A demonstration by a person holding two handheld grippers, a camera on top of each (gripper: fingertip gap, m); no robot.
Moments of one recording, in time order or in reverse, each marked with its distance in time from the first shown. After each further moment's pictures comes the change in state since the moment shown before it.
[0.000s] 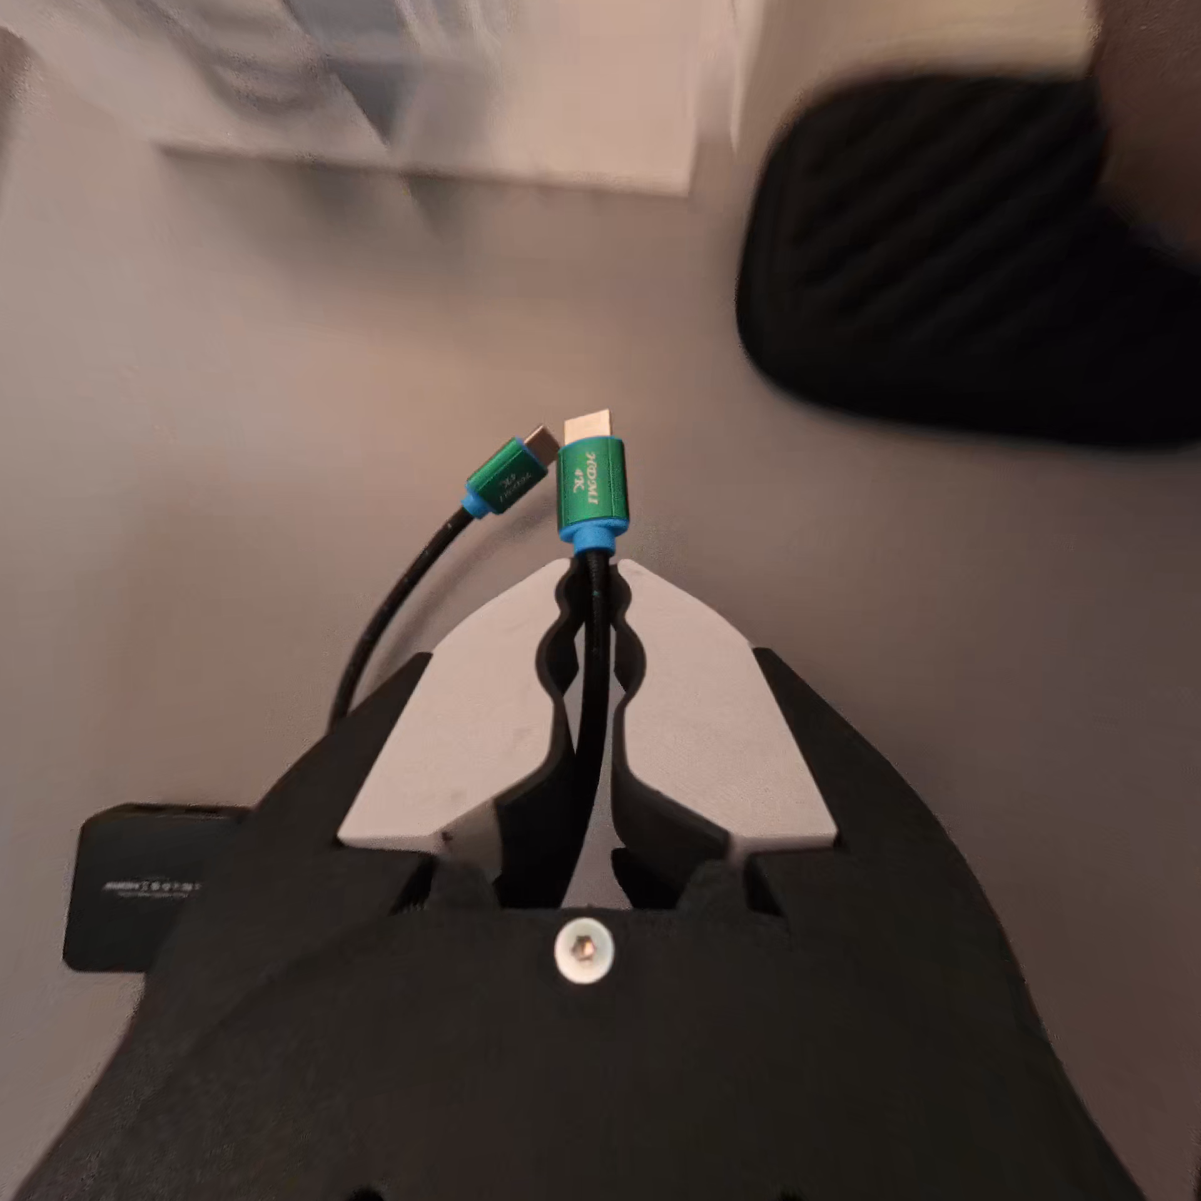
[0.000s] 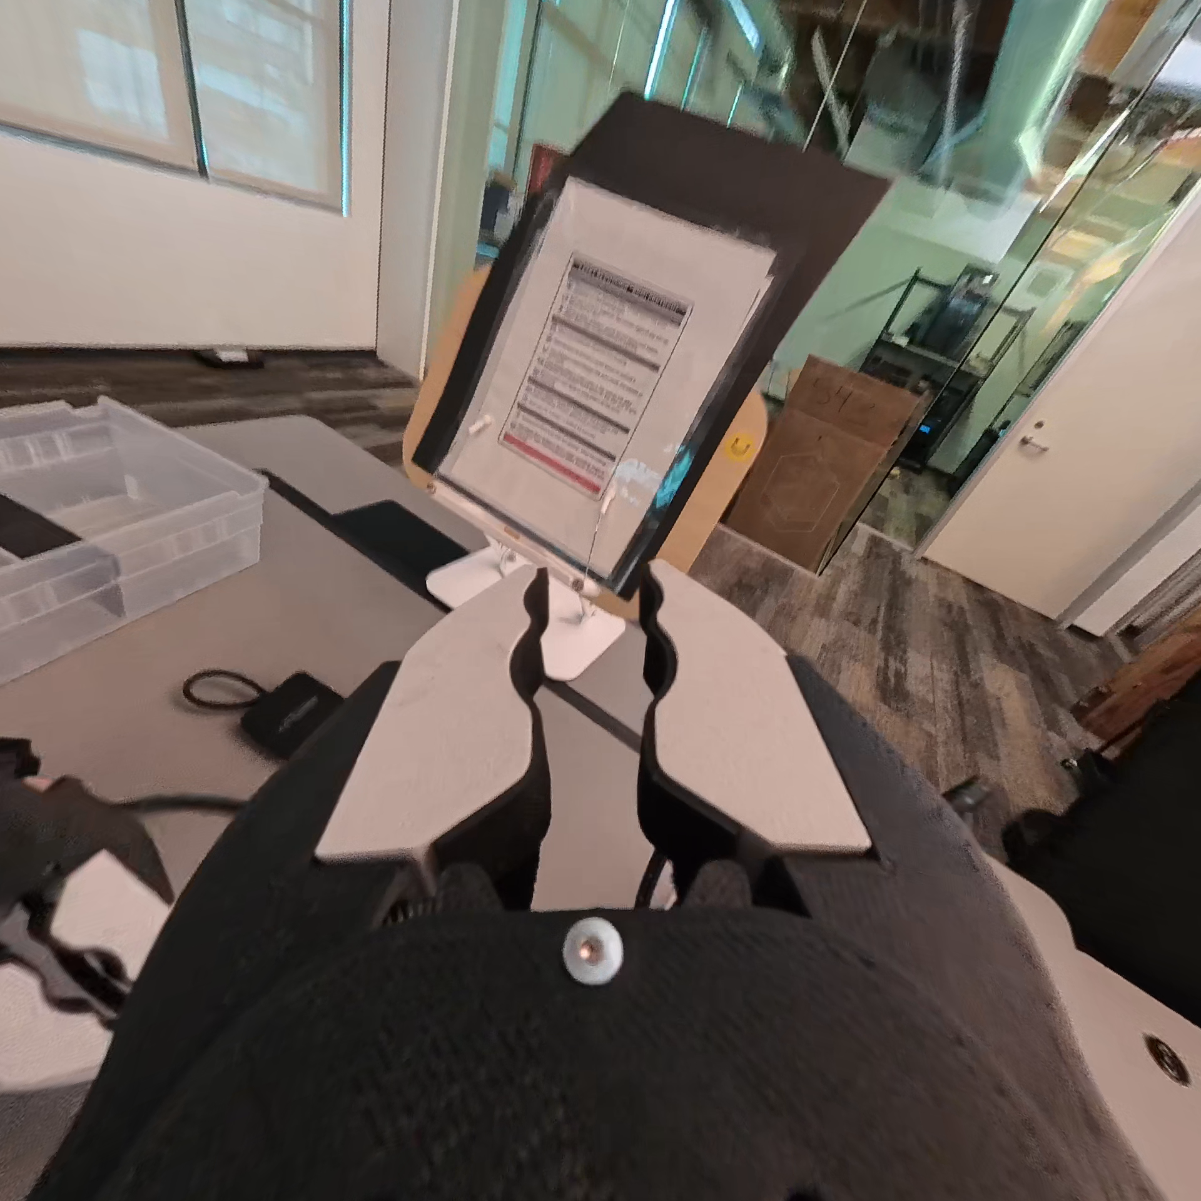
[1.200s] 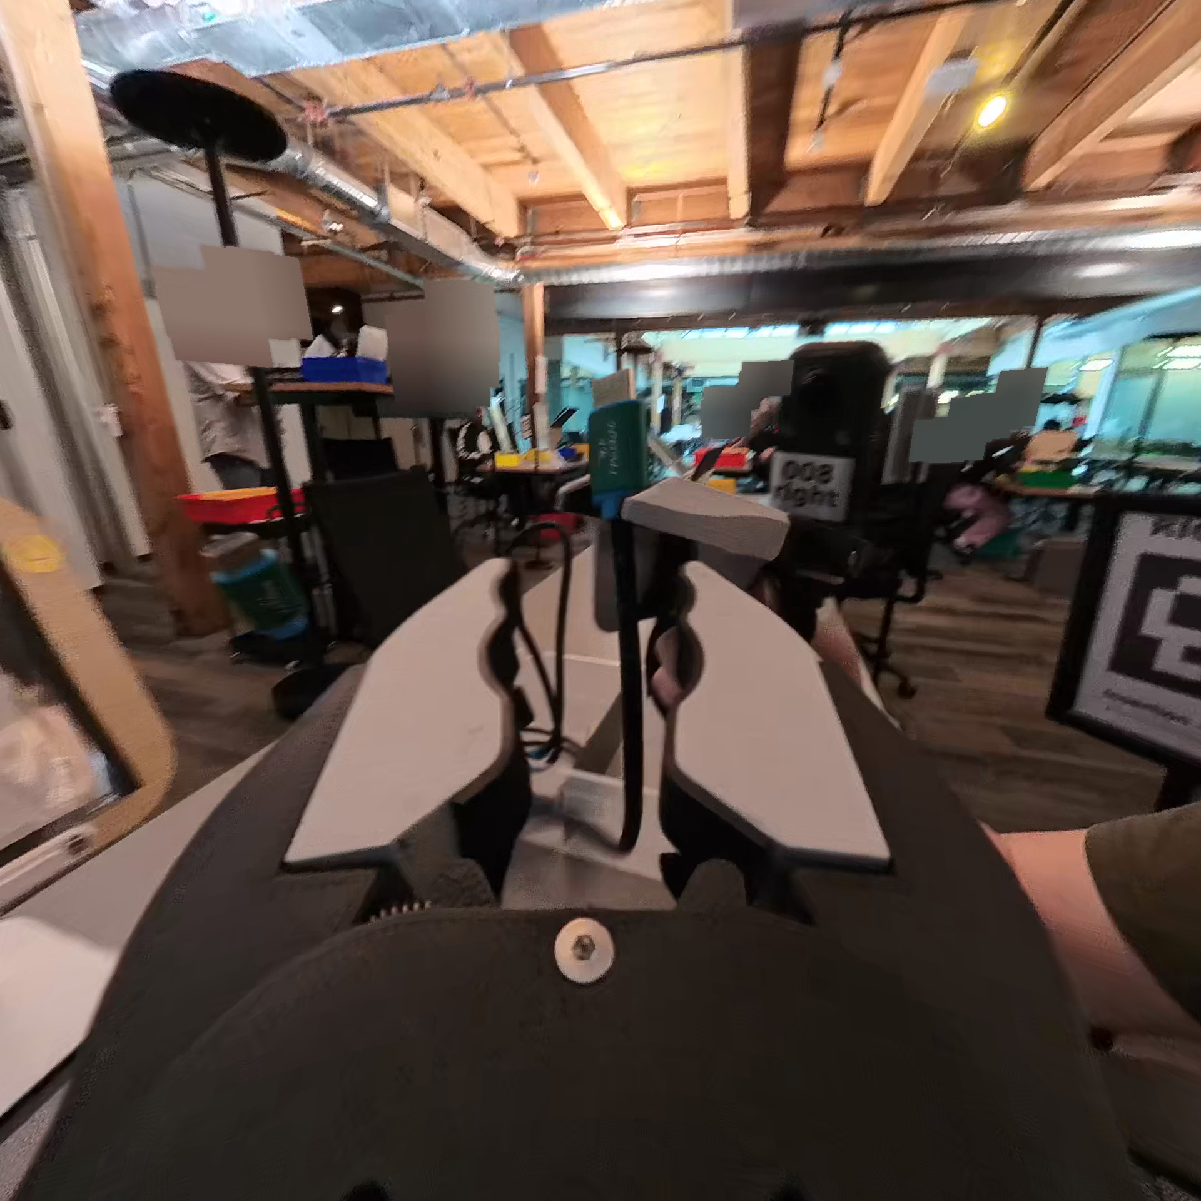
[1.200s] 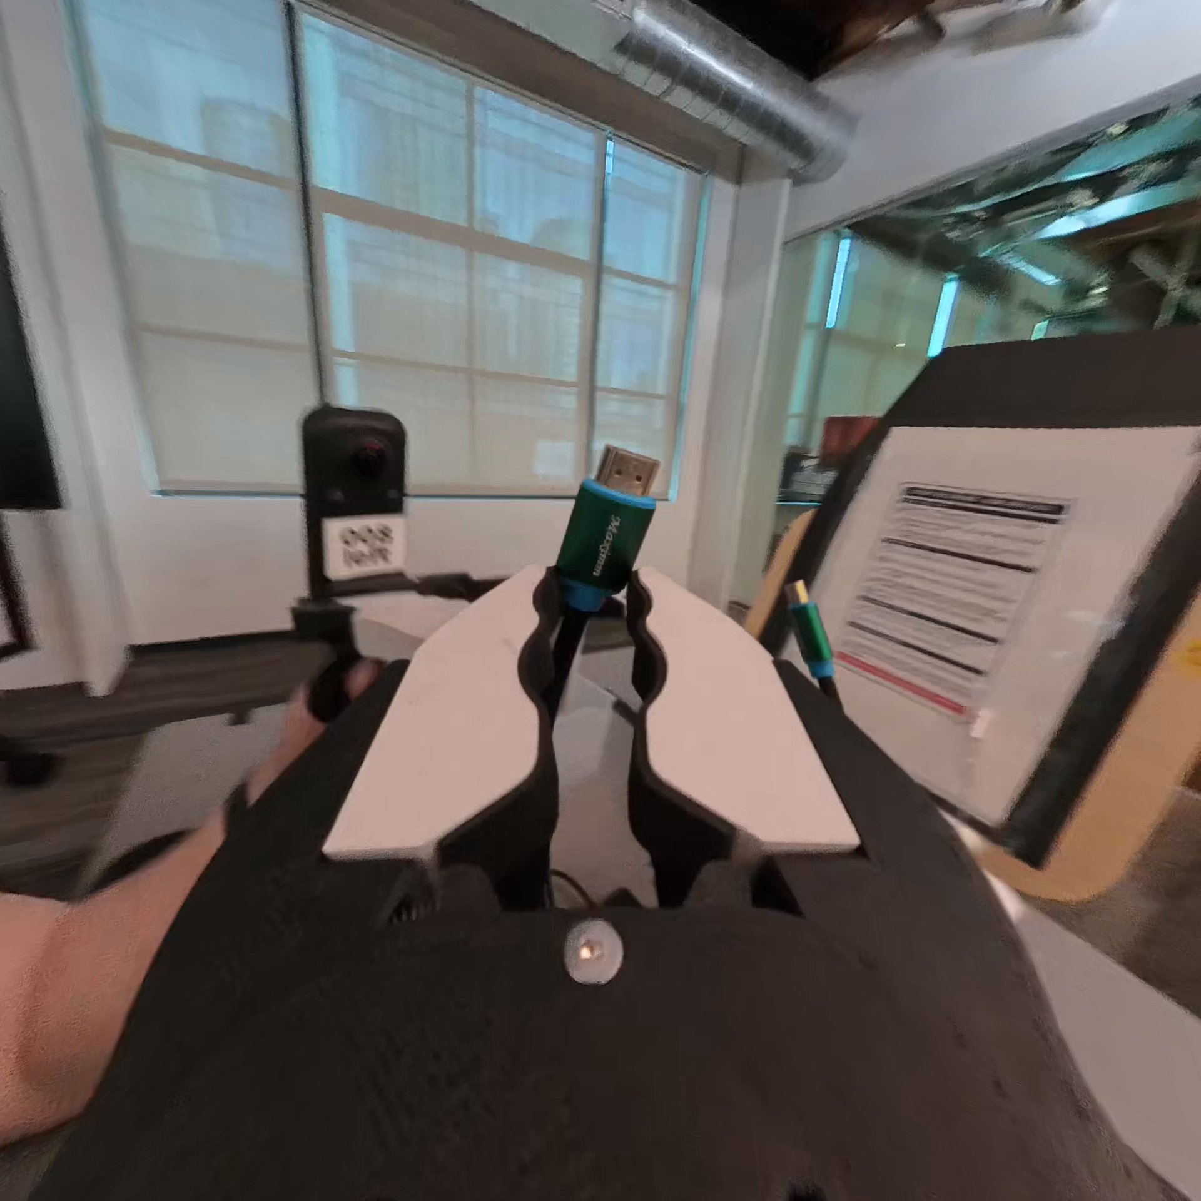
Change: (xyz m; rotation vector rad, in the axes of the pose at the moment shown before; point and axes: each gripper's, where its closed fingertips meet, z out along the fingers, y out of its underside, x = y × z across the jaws) left arm -0.076 -0.146 -0.220 1.113 -0.052 -0.166; right arm -0.110 -0.066 -0.004 0.415 -0.471 0.286
